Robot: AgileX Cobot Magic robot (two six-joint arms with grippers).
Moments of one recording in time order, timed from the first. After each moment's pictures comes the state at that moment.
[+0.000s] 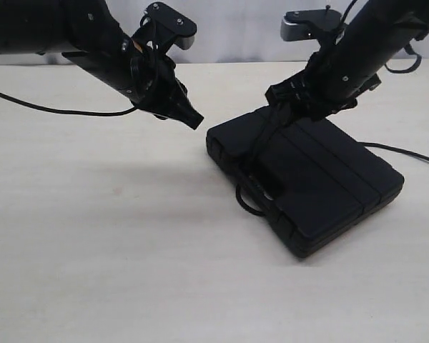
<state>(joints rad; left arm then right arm) -0.50 1.87 -1.34 -0.32 0.54 0.53 0.26 1.80 -1.39 0.18 0.89 -0.13</state>
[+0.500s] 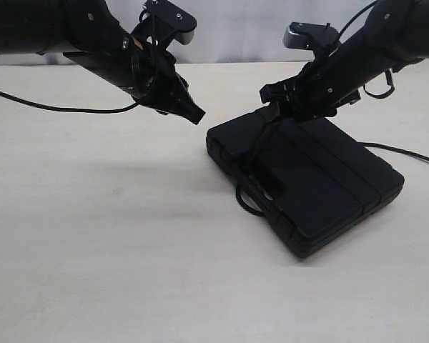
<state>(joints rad) -0.50 1.87 -1.34 -0.32 0.50 0.53 0.18 1.94 -1.39 0.44 0.68 -0.30</state>
